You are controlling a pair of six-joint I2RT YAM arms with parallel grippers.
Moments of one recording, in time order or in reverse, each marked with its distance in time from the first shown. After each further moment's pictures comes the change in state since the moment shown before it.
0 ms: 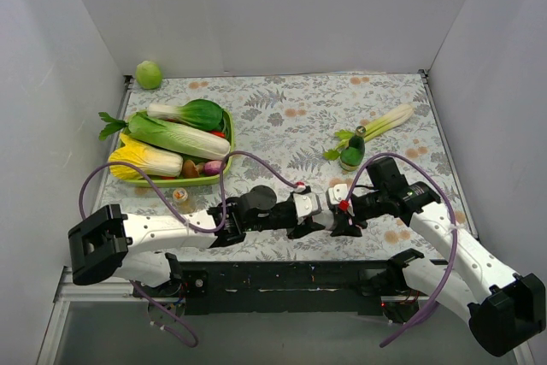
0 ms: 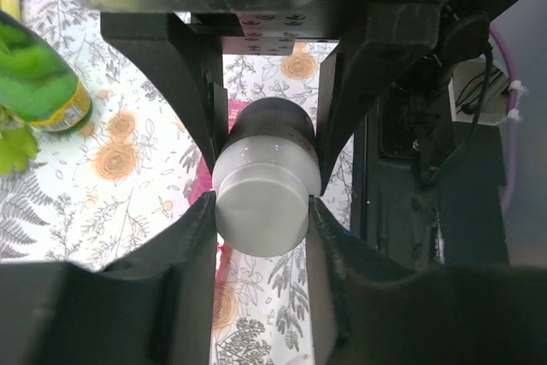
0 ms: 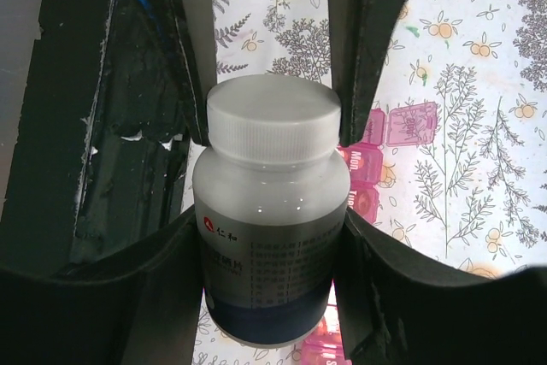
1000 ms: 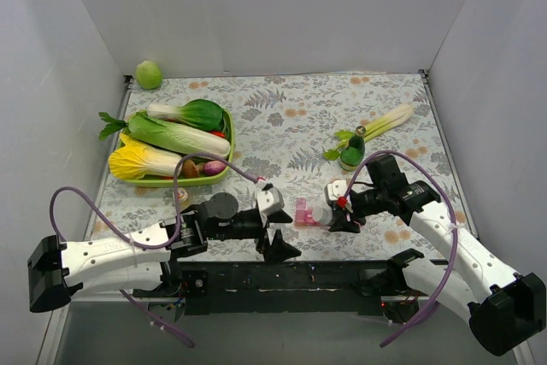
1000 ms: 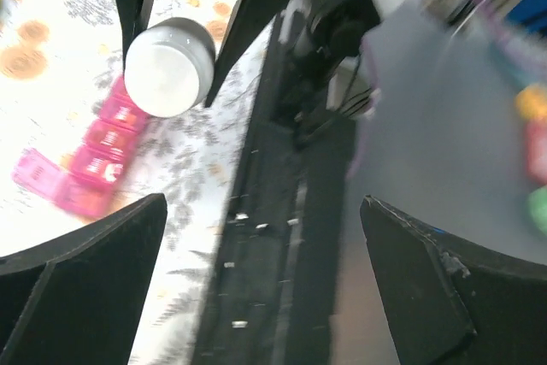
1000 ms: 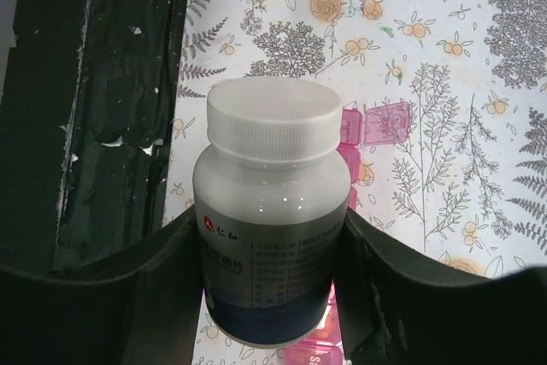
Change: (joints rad) left arm 0.033 -0.422 -0.064 -0.352 0.055 -0.528; right arm 0.001 0.003 0.010 0.058 0.037 0.056
